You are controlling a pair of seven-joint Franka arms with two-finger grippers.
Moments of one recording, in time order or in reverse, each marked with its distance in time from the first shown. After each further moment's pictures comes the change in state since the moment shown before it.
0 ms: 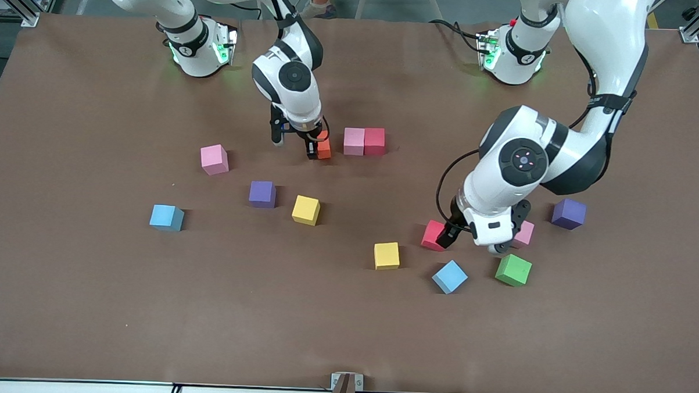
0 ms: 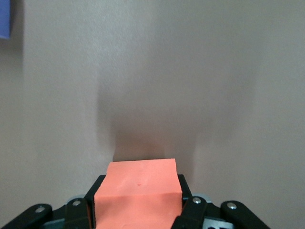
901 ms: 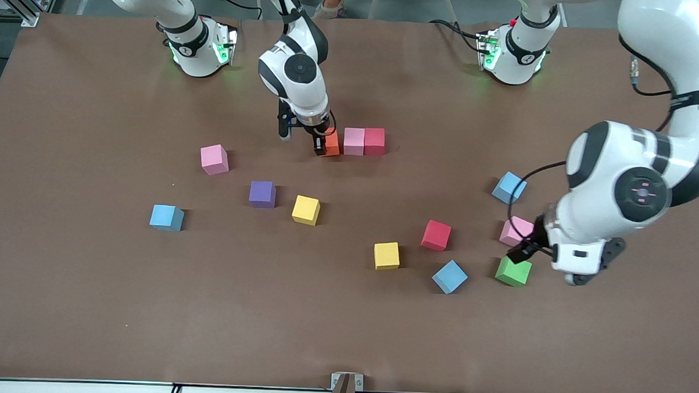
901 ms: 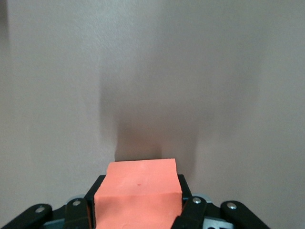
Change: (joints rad) left arm 0.166 -0.015 0.087 0.110 0.004 -0.175 0.569; right arm 0.044 0.004 0.001 0.002 0.018 0.052 0.060
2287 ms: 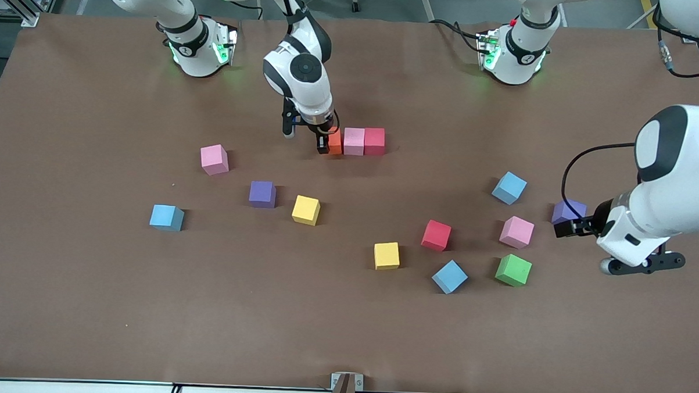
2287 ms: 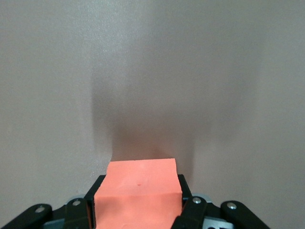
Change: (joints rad) left arm 0.087 -0.083 0.004 0.008 0.000 -0.151 0.600; right arm 0.013 0.024 0.000 0.010 0.002 0.002 0.048
